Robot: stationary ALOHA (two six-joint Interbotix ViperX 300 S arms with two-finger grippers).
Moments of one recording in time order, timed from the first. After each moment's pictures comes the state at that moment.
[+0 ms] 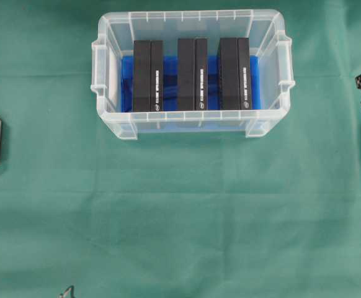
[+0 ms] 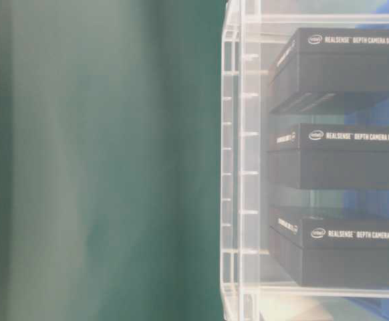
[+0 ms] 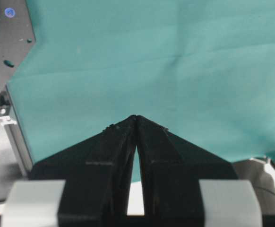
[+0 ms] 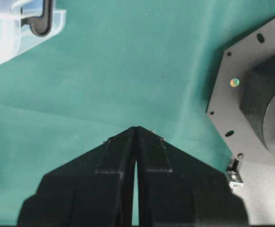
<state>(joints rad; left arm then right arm) -0.07 -0.74 0.47 0.04 1.56 -1.59 -0.01 -0.60 0.41 -0.07 1.64 1.56</state>
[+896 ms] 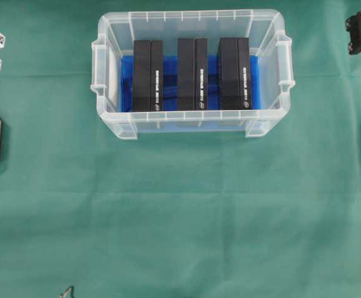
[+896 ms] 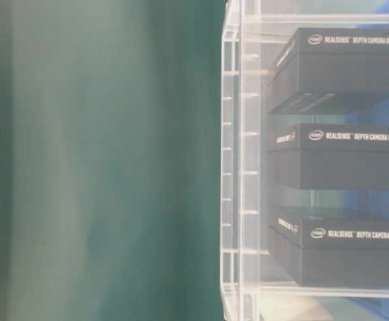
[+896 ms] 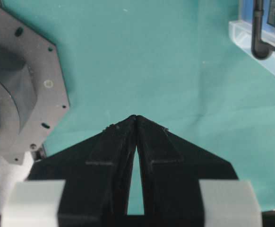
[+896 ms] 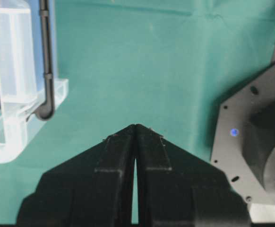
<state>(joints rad) 0.31 -0.66 0.45 0.05 1.58 -1.18 -0.34 -0.56 0.42 -0.11 1.51 1.33</state>
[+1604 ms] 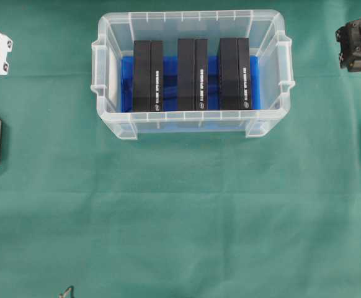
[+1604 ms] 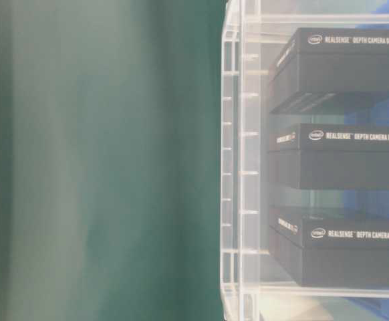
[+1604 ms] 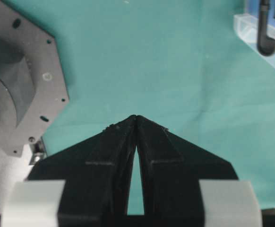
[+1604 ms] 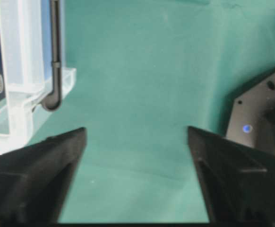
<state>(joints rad) 0.31 -0.65 0.48 0.03 1.57 -1.20 -0.31 -0.56 0.45 -0.09 1.49 1.33</state>
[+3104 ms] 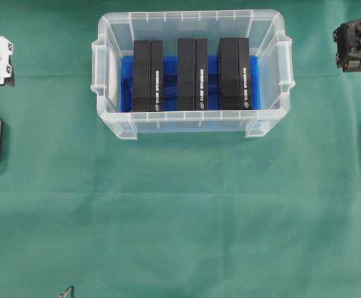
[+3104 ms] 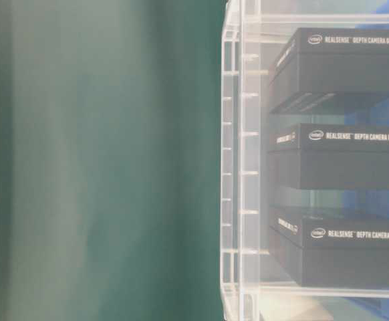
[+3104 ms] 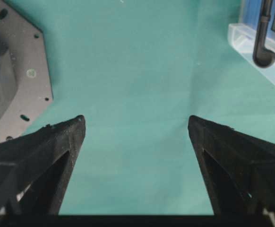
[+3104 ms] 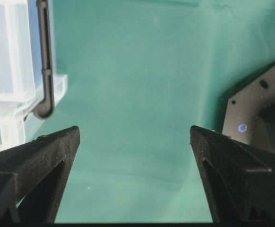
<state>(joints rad) 0.29 -0.67 0.53 0.03 1.50 -1.31 -0.30 -0.54 0.45 -0.10 1.50 1.37</state>
